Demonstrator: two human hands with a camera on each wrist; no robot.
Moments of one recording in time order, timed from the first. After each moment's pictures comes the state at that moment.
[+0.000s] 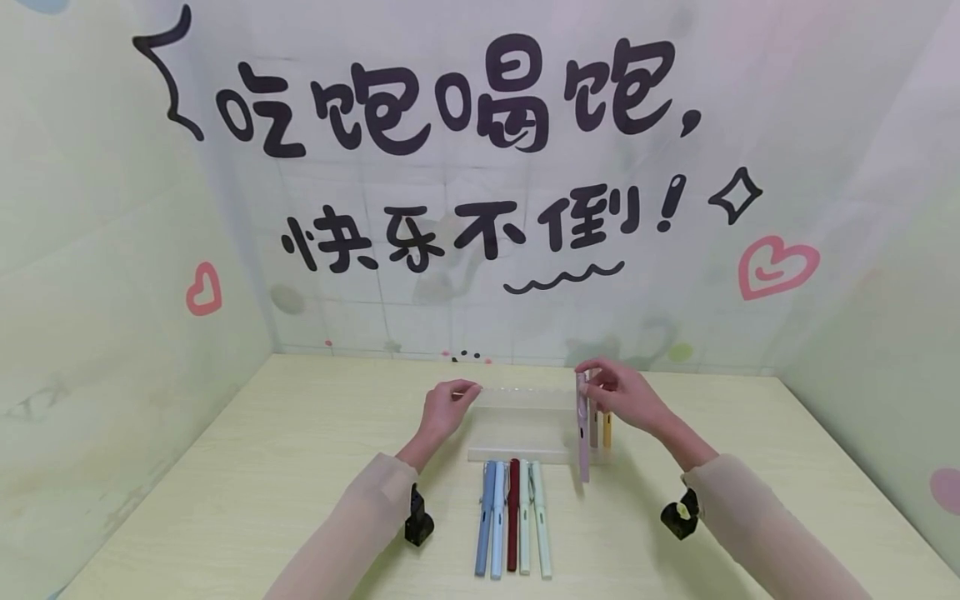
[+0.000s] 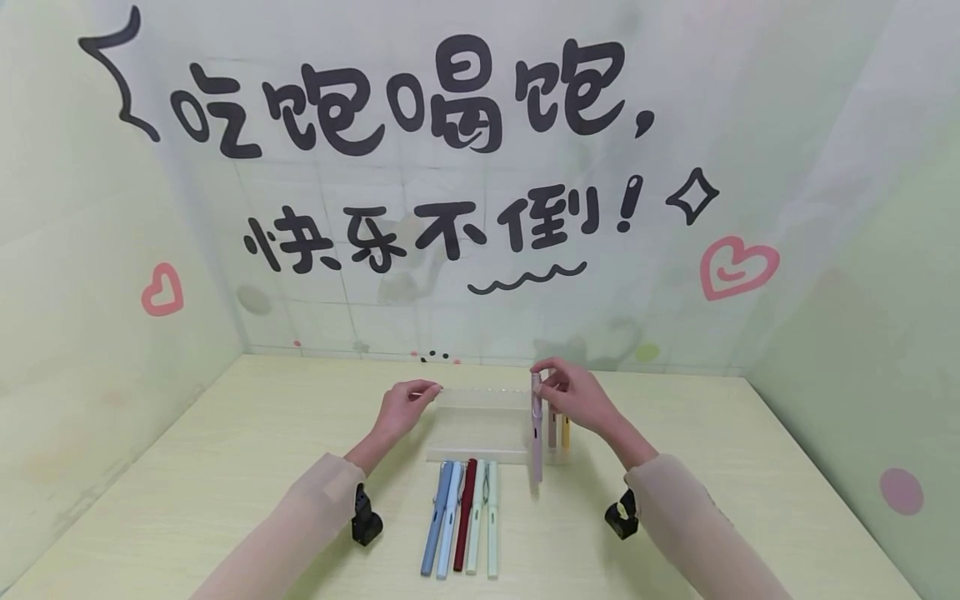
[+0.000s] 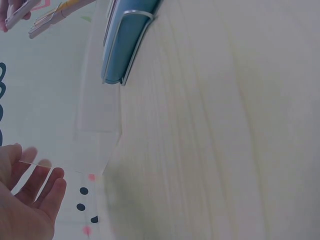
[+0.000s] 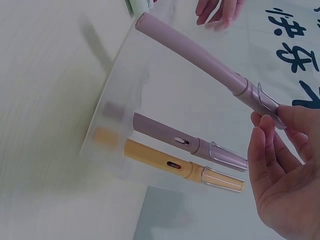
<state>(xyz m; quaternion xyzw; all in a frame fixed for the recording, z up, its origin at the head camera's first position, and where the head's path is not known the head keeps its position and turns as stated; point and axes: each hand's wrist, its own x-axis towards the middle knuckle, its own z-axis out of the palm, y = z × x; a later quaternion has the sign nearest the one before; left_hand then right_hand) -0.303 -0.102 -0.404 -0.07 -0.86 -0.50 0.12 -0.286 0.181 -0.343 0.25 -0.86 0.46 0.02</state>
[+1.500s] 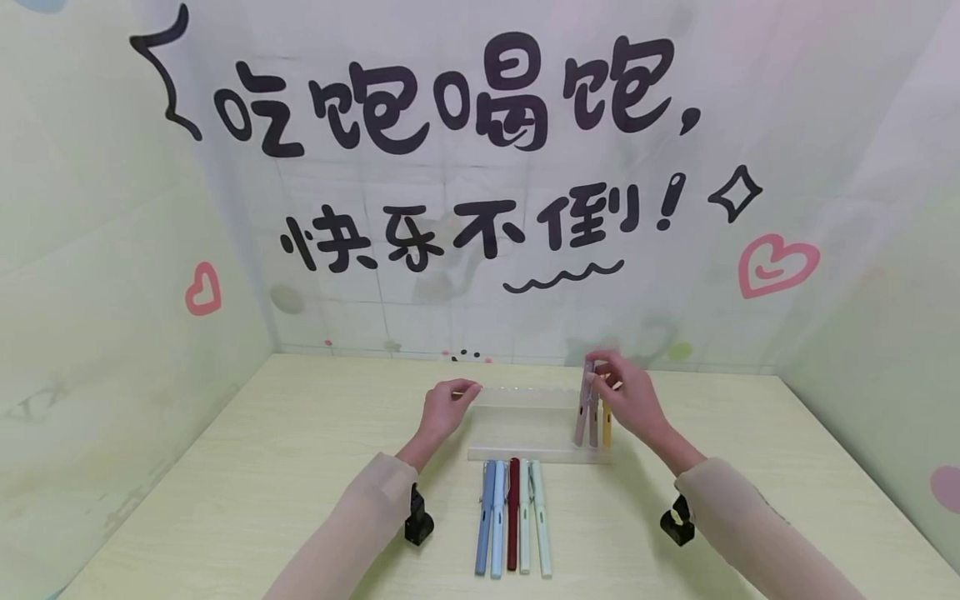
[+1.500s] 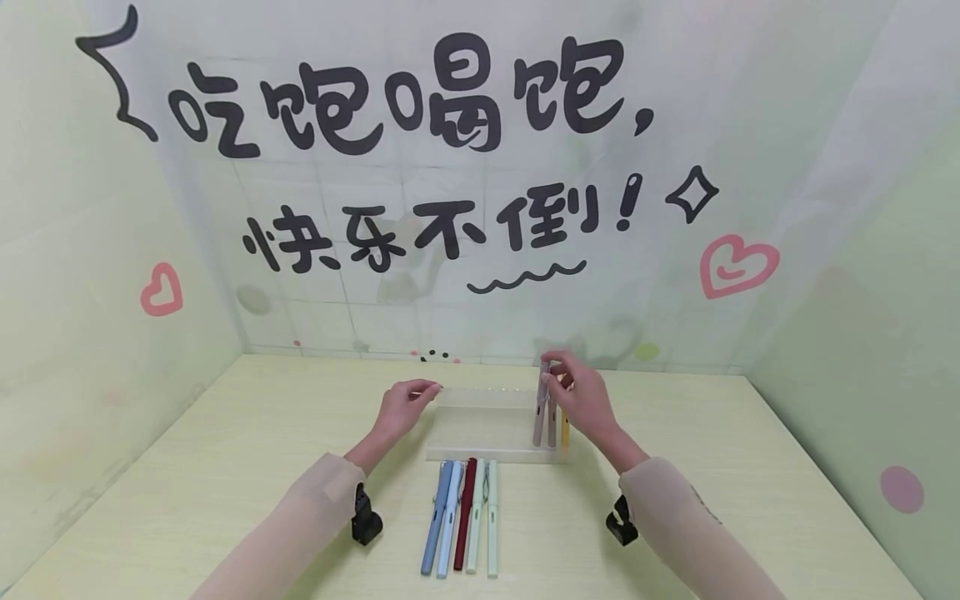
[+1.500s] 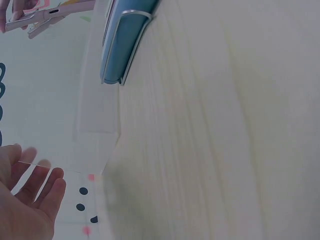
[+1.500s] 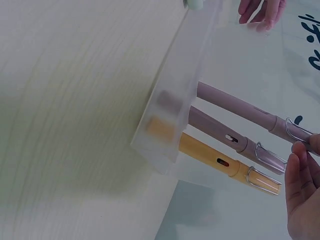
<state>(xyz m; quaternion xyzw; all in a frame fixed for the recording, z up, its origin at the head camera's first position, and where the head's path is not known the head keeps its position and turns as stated) -0.301 -0.101 -0.403 -0.07 -0.86 -0.50 0.12 -0.291 0.179 -0.362 0.22 -0.85 0.42 0.22</state>
